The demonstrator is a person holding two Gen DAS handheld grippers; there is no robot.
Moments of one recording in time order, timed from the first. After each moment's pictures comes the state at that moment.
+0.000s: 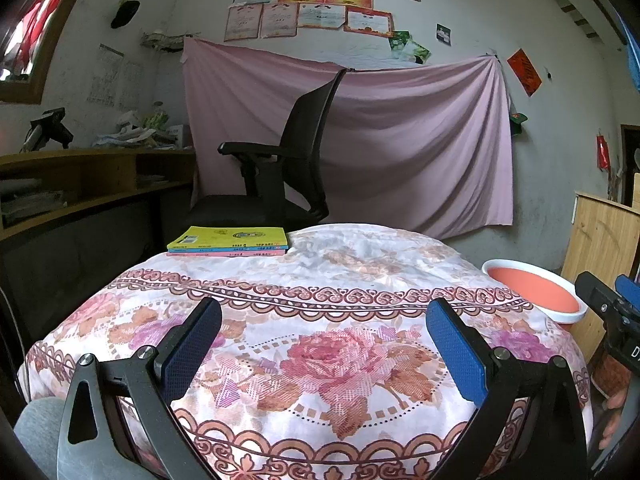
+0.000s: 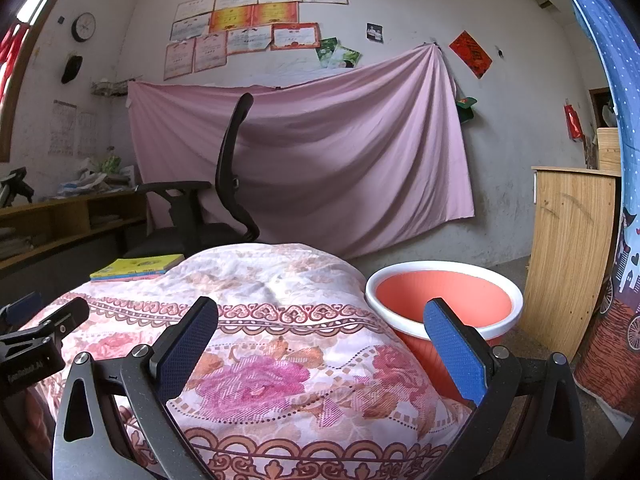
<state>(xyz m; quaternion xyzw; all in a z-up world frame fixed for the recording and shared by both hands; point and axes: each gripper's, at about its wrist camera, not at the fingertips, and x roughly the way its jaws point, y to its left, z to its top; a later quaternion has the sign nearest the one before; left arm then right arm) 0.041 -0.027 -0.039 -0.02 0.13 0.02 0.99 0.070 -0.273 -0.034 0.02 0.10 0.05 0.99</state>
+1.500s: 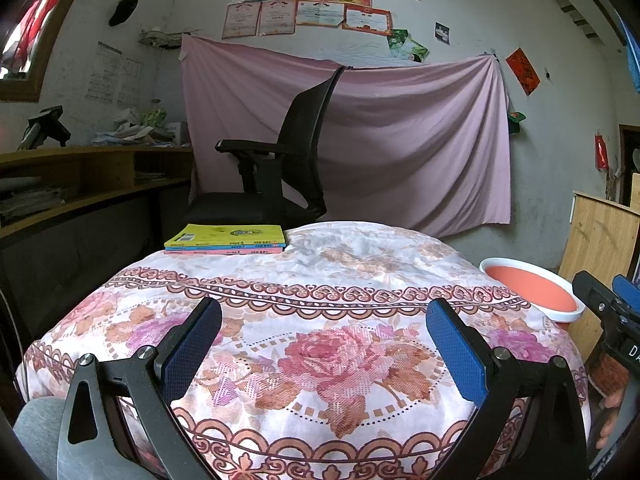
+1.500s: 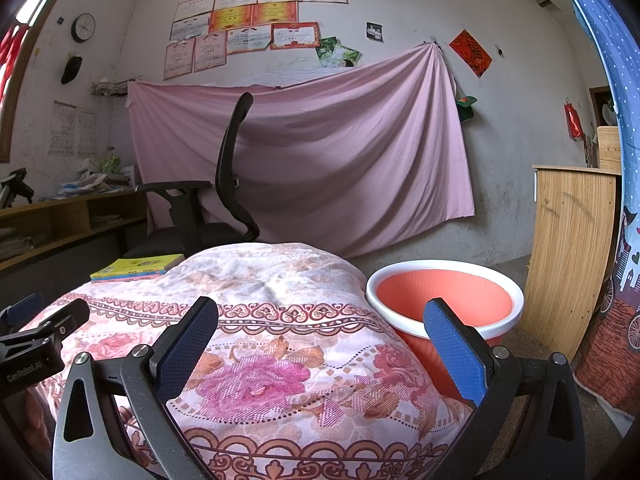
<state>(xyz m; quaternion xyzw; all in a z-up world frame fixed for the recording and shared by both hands) 0.041 -0.030 -0.041 -0.02 0.14 0.02 0.99 0.071 -0.273 -0.034 0.02 0.10 0.05 0.99</state>
